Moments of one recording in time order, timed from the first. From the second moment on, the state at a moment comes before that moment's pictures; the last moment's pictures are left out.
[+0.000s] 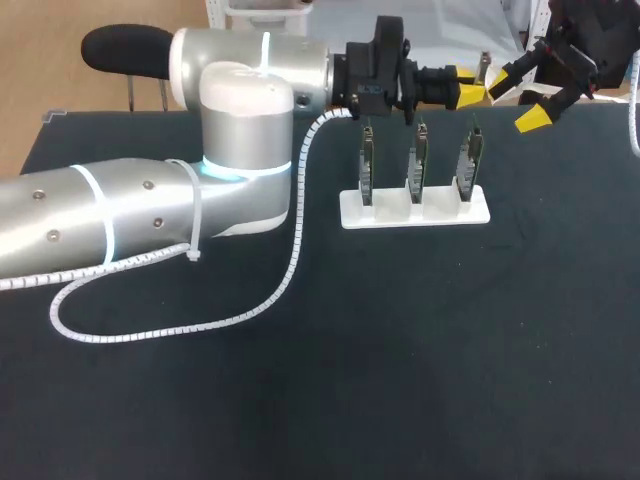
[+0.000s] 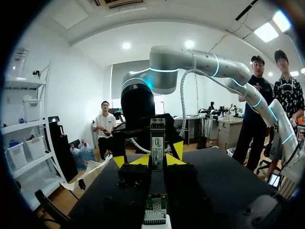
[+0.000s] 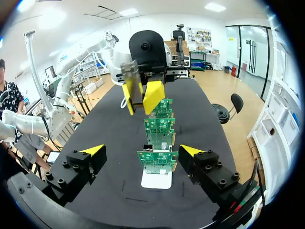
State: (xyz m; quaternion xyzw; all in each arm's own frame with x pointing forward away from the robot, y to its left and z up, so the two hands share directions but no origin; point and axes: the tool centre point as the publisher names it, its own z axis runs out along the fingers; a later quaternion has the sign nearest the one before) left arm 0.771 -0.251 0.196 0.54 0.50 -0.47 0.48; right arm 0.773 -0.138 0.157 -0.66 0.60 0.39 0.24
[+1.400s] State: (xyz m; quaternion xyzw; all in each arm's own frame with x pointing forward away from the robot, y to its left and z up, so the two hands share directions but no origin) left arm 0.775 -0.261 0.177 0.52 0.53 -0.49 0.45; right arm 0.773 -0.138 0.157 -0.66 0.60 0.39 0.24
